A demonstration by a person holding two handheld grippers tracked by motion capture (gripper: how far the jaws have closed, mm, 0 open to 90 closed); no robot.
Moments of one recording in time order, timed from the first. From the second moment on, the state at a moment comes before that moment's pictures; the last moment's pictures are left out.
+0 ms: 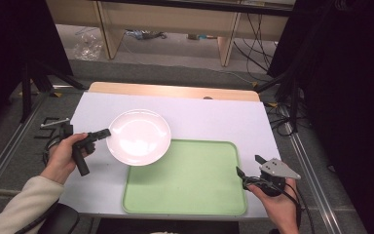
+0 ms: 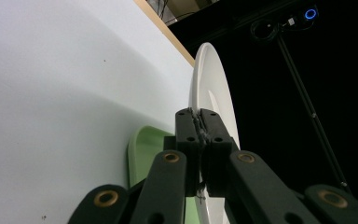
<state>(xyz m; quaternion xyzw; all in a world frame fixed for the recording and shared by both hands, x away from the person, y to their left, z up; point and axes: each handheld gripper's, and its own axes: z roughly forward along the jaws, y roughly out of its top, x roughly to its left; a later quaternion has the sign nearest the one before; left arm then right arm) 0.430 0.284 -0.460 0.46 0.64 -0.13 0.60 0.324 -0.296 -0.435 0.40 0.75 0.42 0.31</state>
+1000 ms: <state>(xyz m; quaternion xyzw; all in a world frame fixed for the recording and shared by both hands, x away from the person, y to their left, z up) 0.434 0.269 -0.461 0.47 0.63 -0.15 0.60 0.325 -0.297 -0.435 0.39 0.75 0.42 0.32</state>
